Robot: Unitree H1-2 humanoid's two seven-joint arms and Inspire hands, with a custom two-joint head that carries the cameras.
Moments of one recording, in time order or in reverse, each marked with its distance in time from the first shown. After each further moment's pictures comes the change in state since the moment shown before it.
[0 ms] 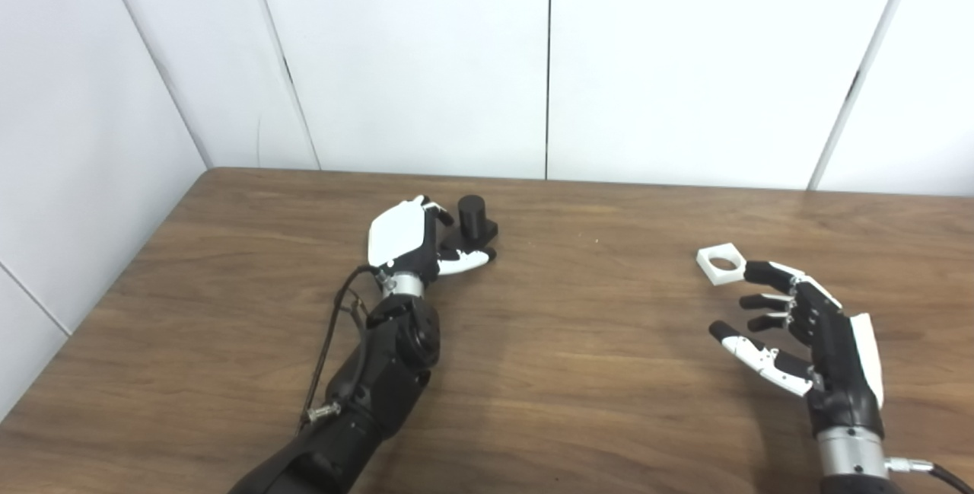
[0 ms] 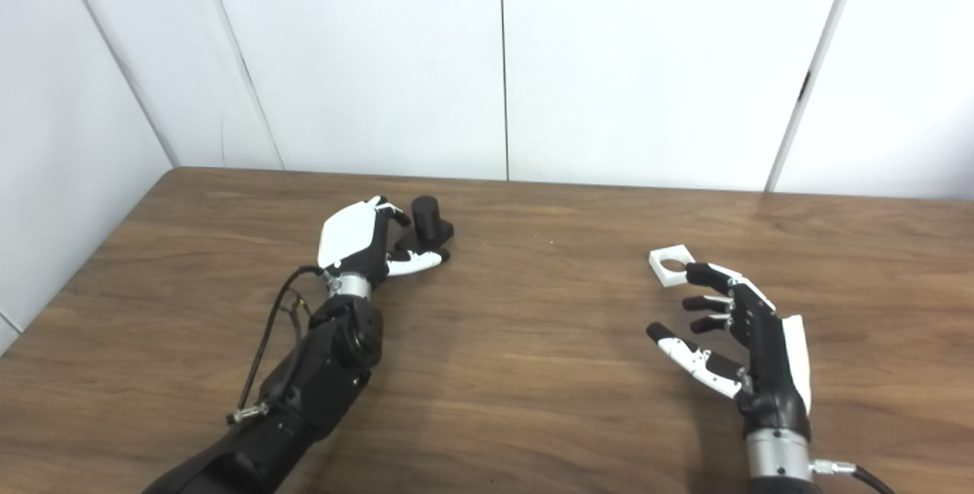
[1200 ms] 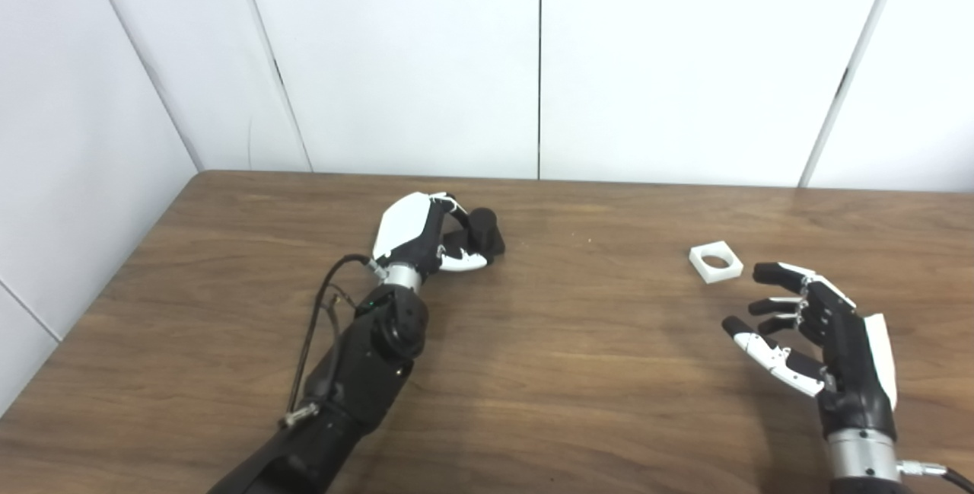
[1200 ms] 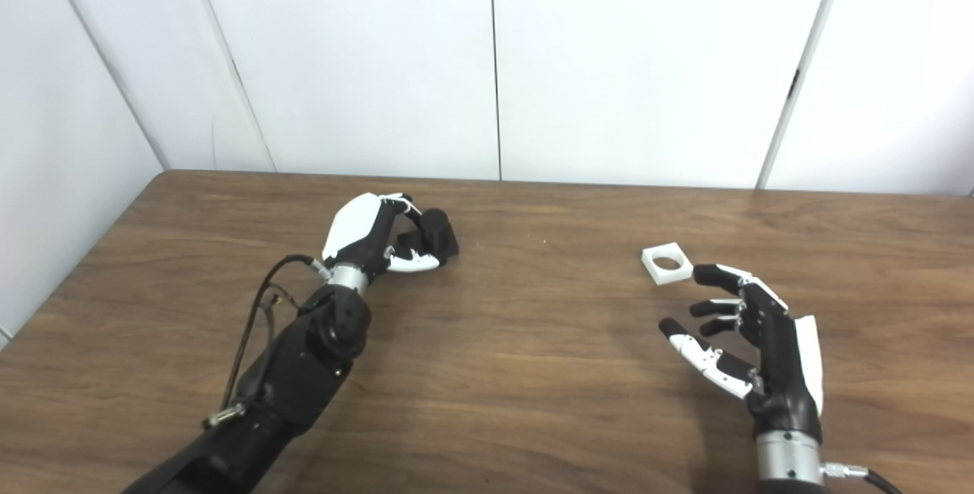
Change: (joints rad) left arm 0.055 0.082 -0.006 -0.150 -0.165 -0.162 -0.202; right arm 0.003 -0.005 -0.014 -0.018 0.007 0.000 0.000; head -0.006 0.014
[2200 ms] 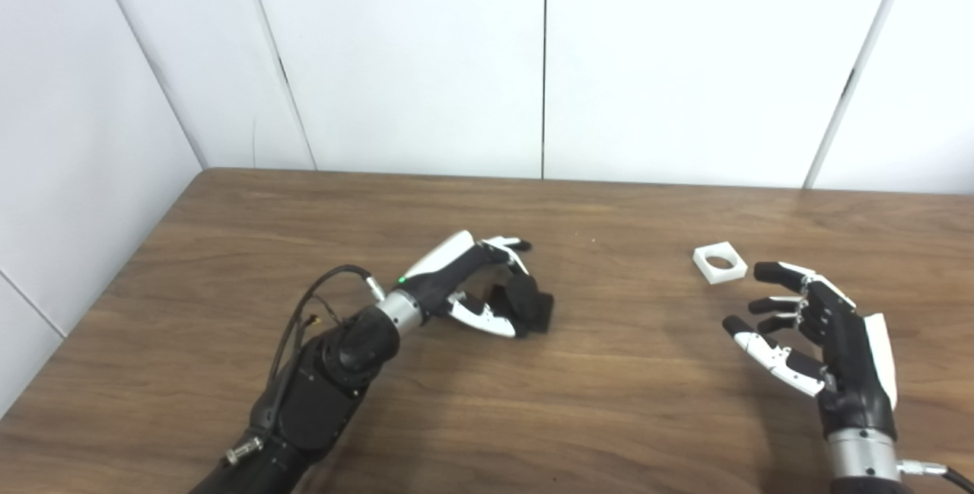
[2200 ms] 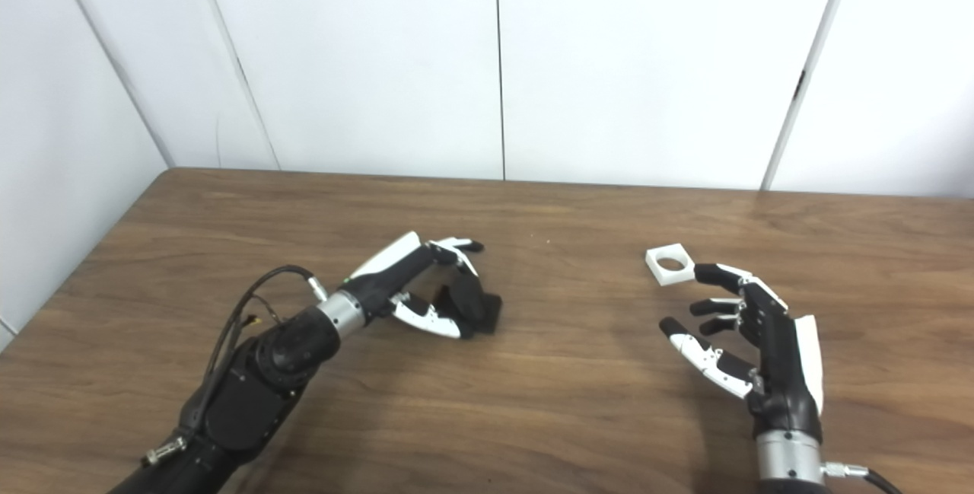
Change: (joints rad) left arm 0.093 0.083 -0.046 -0.167 -0.186 -0.337 -0.408; right arm 0.000 -0.003 0.001 0.000 0.005 0.000 0.002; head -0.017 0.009
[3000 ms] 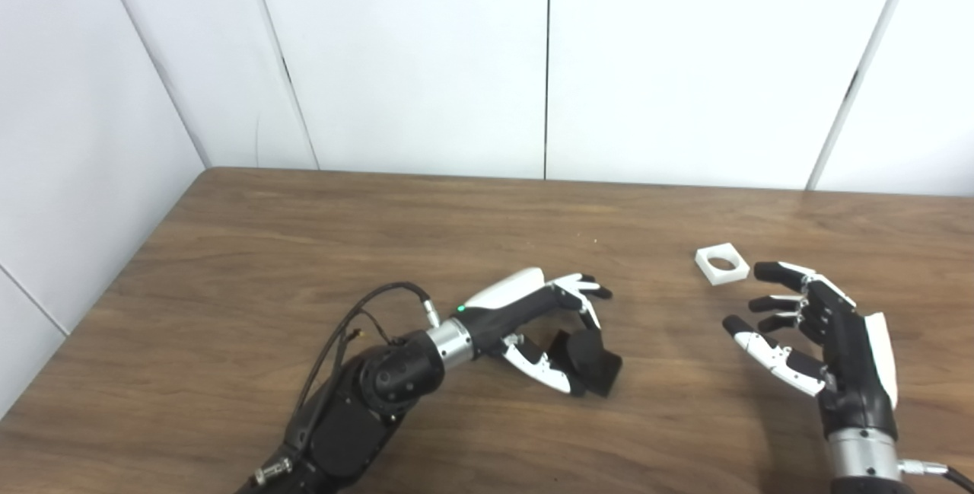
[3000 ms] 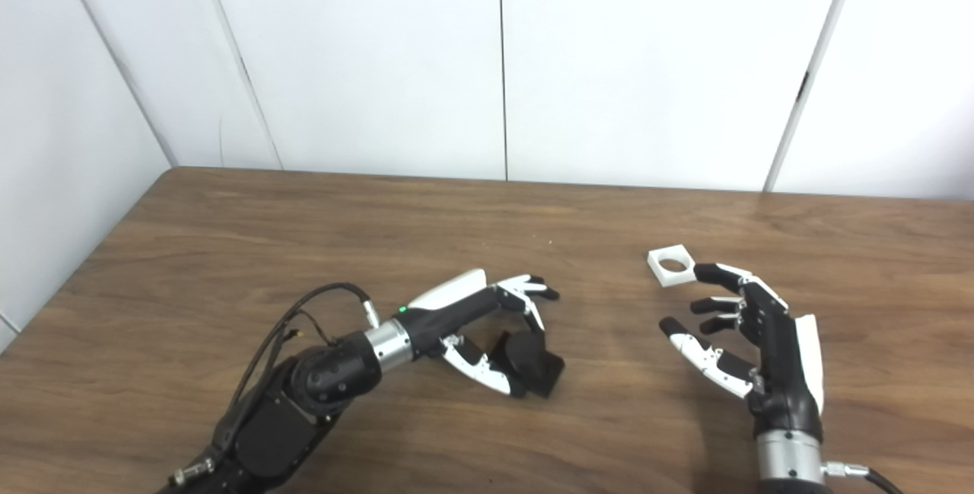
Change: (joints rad) left arm 0.029 -0.060 -0.121 -0.088 0.013 -0.060 -0.081; right arm 0.000 -0.006 0.000 -0.005 -0.001 0.002 0.002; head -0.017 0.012
